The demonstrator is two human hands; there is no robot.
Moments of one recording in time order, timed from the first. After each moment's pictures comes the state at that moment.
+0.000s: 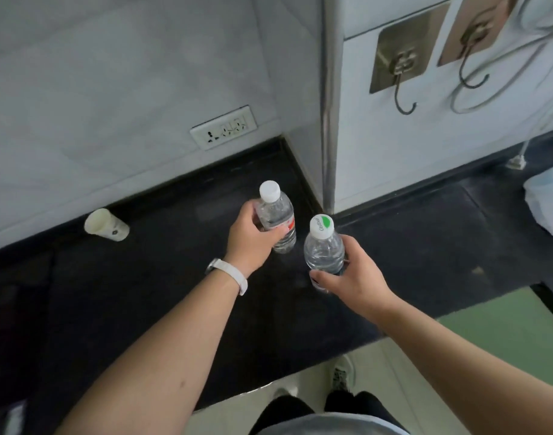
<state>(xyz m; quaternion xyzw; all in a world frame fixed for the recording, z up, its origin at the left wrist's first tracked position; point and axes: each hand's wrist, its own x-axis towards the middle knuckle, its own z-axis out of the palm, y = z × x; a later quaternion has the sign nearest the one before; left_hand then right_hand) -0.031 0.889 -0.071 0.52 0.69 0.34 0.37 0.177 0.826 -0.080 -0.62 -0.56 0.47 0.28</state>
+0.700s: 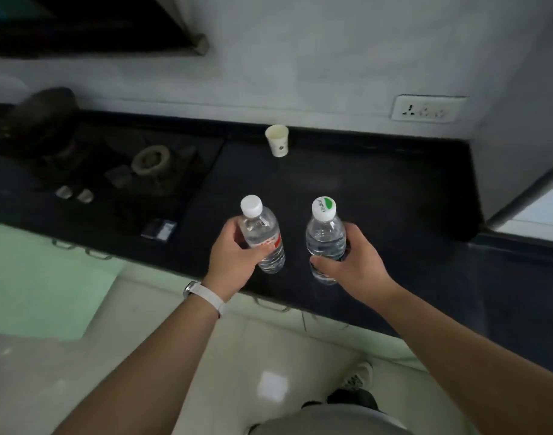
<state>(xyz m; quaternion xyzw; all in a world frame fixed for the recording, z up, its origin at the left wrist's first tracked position) -0.216 0.599 -0.029 0.26 0.79 0.48 0.26 -0.021 0.720 -0.025 -0.43 -0.71 0.53 0.15</state>
